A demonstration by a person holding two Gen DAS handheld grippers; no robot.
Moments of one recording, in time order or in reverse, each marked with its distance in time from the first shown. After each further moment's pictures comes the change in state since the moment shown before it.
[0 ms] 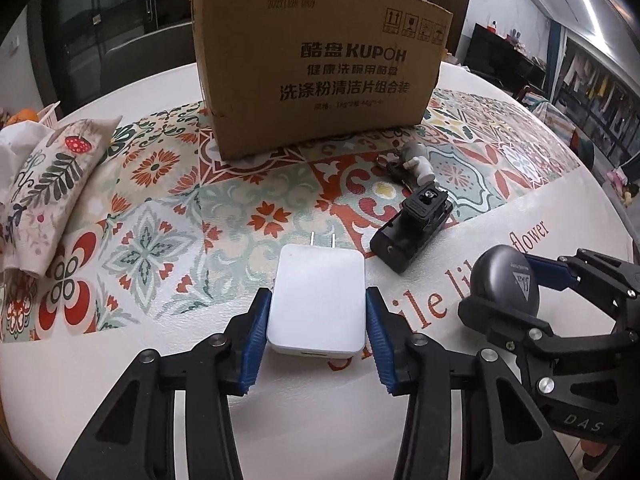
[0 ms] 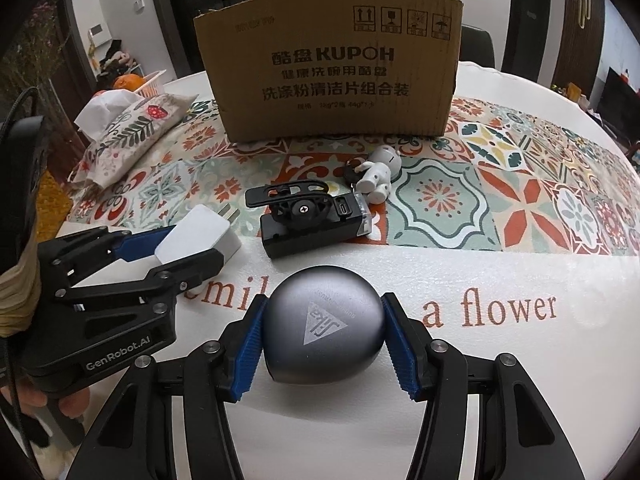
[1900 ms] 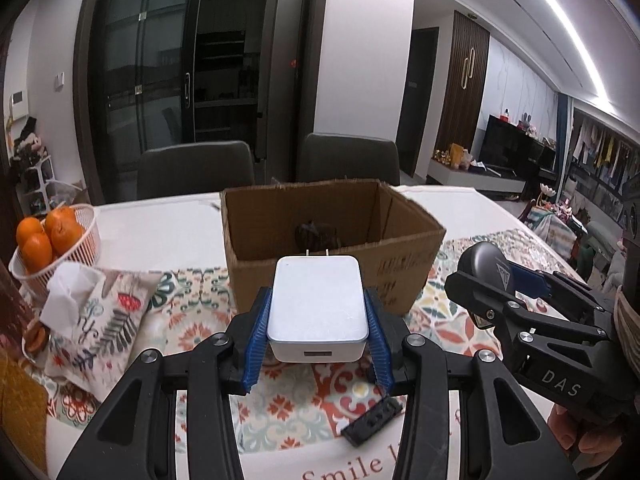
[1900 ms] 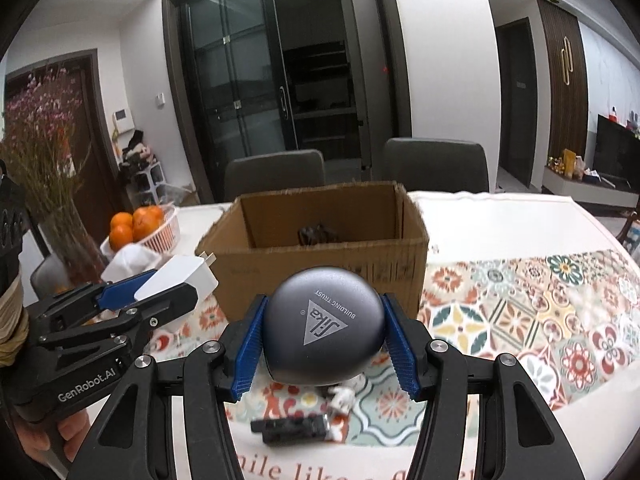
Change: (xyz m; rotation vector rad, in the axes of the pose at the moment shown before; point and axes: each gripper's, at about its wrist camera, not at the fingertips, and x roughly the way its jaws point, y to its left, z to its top) left arm -0.102 -0.008 0.122 -0.086 -0.360 0.067; right arm -0.086 -0.031 0.120 0.005 -0.403 0.051
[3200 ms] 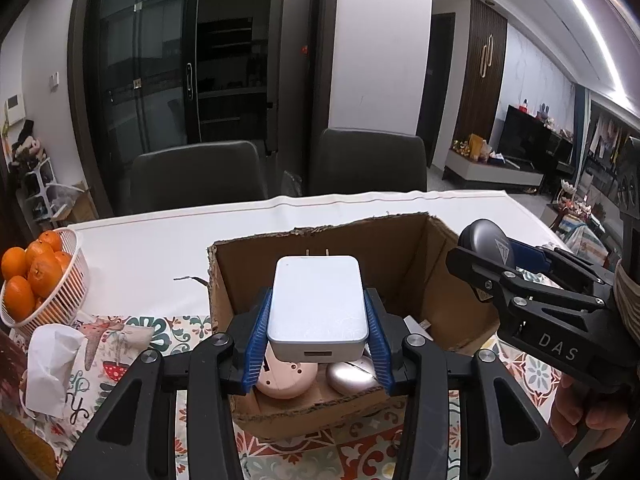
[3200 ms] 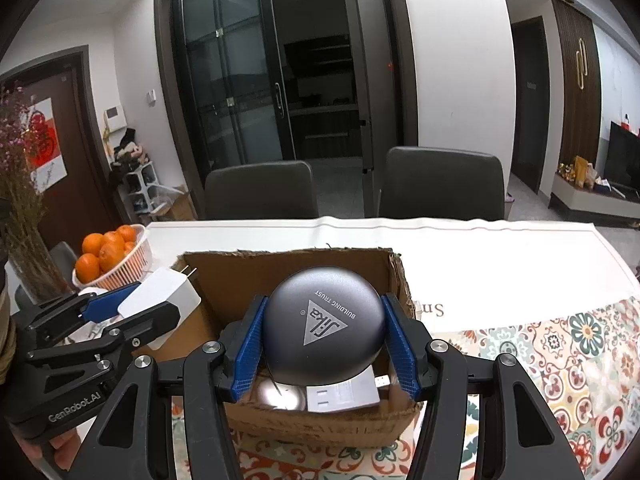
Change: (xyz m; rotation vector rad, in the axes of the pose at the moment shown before) left arm 0.097 0.012 0.066 0.000 0.065 0.058; right arm 0.101 -0.037 0.076 -0.024 0.039 0.011
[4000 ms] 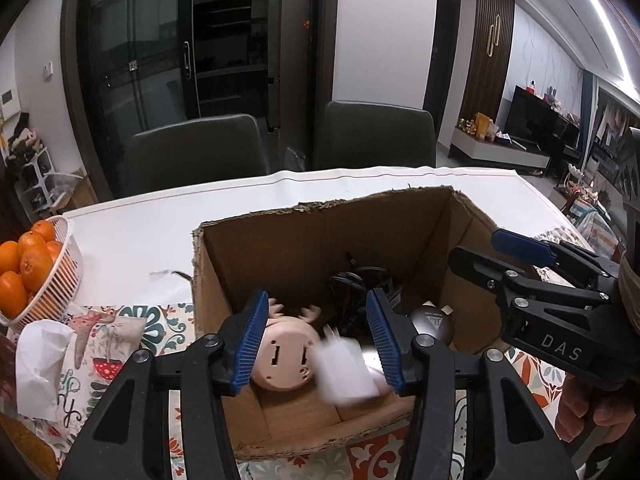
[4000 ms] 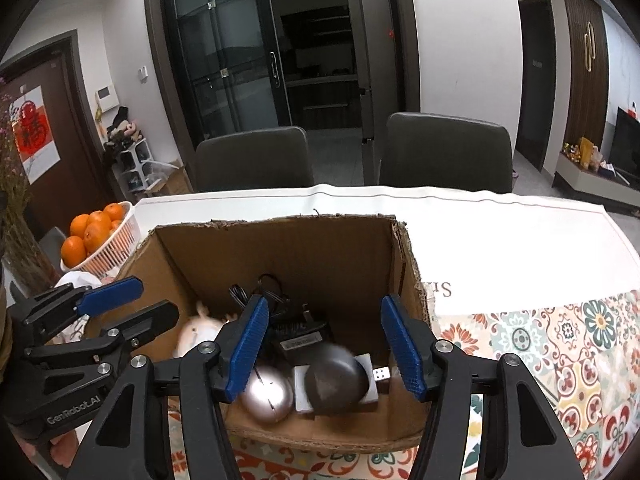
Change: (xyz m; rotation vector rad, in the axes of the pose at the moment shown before) left arm 0.029 0.000 -0.002 0.005 0.082 0.019; right arm 0.036 -0.011 -0.004 0.003 0.103 -0.001
